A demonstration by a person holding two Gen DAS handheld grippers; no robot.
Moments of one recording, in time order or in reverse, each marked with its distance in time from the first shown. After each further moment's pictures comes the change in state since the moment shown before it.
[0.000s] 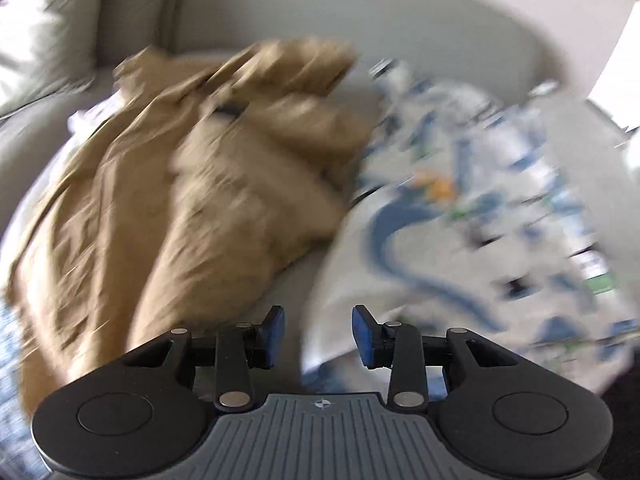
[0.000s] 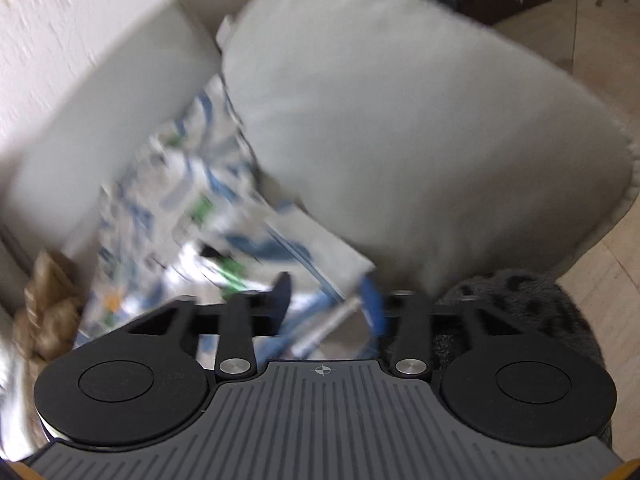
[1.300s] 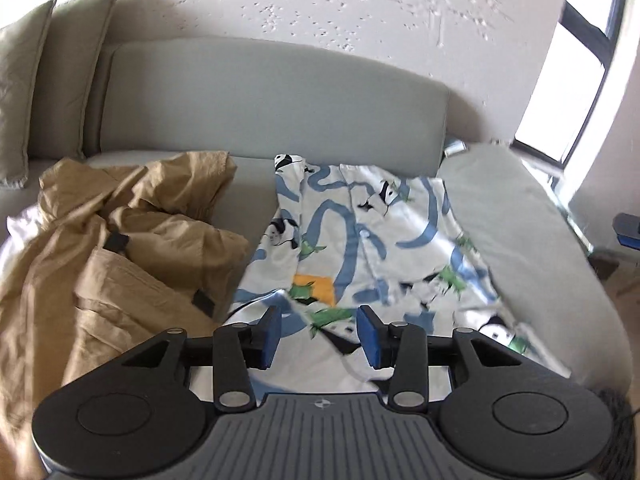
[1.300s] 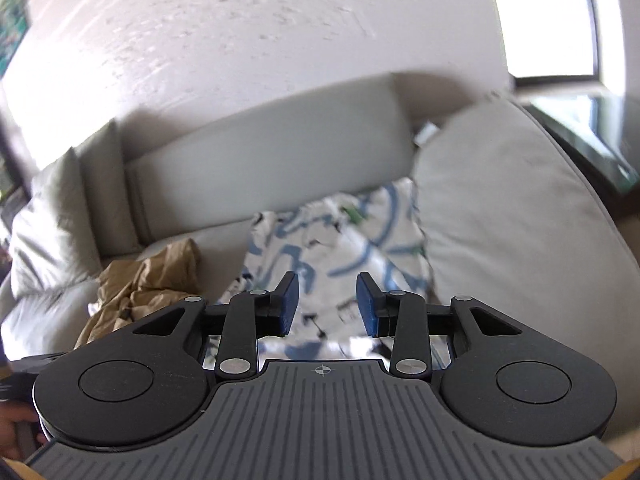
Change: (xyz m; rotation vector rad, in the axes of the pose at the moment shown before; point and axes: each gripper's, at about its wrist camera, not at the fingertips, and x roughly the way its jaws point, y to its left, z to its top) left arm -0.015 -0.085 0.035 0.053 -0.190 -0.095; right arm -0.069 0.144 0.049 -0.492 -0.164 0.280
